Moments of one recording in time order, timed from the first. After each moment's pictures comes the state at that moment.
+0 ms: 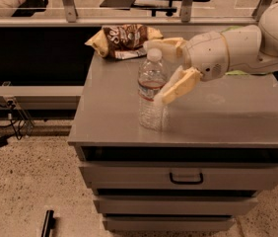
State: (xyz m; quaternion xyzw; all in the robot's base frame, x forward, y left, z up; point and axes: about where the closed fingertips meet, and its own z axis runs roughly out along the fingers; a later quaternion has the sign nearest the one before) arm 0.518 -0.033 0.959 -0.62 0.50 0.40 0.47
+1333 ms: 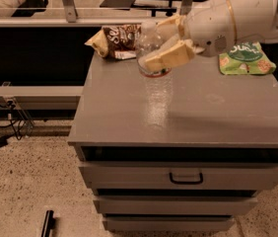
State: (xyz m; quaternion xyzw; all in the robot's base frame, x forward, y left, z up) arm 0.520 -0.032 1.007 -0.63 0.55 0.30 0.46
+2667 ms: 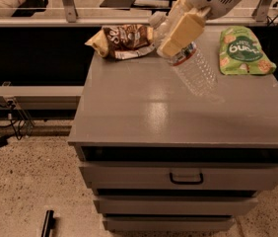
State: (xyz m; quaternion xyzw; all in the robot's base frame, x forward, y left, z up) arm 0.540 -0.068 1.018 -0.65 0.69 0.17 0.26
